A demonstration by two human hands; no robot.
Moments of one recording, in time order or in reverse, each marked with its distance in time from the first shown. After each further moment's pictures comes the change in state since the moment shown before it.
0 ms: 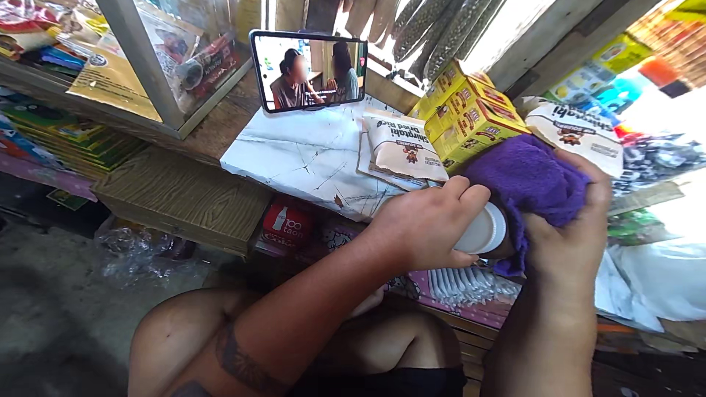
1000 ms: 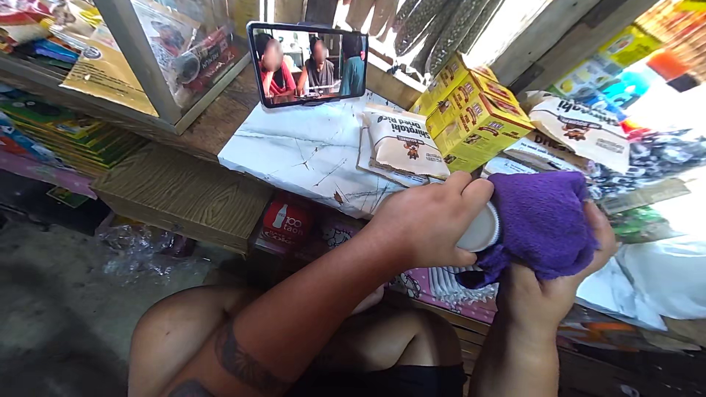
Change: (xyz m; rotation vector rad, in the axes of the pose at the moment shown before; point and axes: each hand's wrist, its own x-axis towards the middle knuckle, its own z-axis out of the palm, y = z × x) left_hand 0.001 0.004 -0.005 -0.014 -0.048 -0.040; right_hand -0.061 0.002 0.021 0.252 0.212 -0.104
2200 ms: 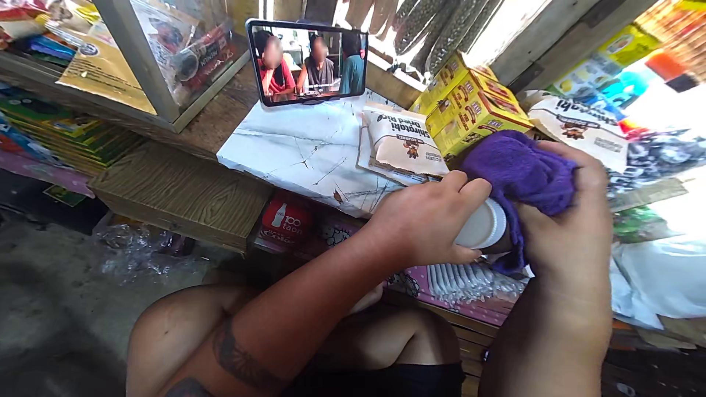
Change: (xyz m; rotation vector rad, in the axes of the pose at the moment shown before) left_hand 0.000 -0.002 0.001 -0.025 0.006 -0.016; right_hand 0.074 -0.019 -0.002 -0.418 -0.314 0.182
